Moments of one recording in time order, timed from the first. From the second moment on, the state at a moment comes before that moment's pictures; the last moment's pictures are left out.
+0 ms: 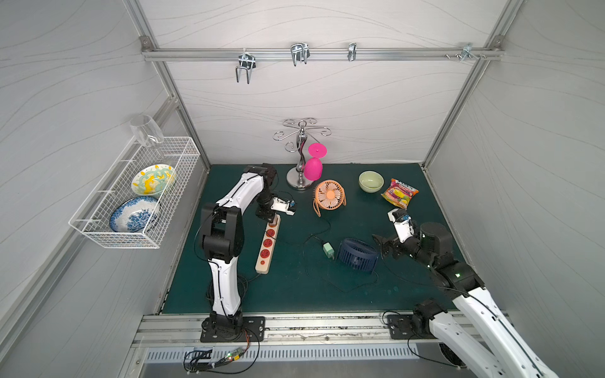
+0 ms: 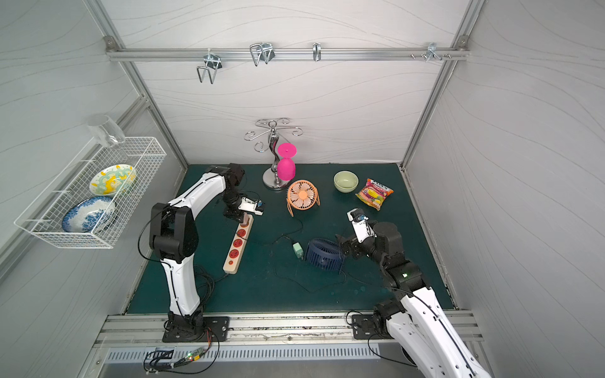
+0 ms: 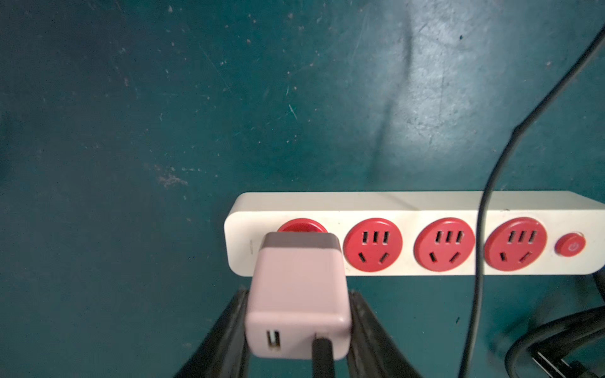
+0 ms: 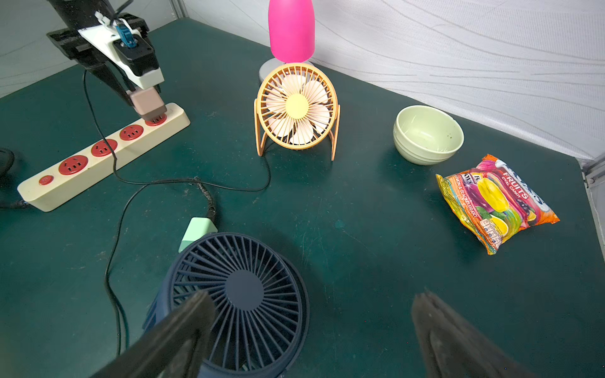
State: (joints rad) left arm -0.20 2.06 1.73 -1.25 0.11 1.49; right arm 0.40 0.62 0.62 -0.47 -0.15 -0.15
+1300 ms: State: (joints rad) left arm -0.26 2.09 1.71 -1.24 0.00 1.37; right arm 0.40 0.62 0.61 -0.46 -0.14 -0.15
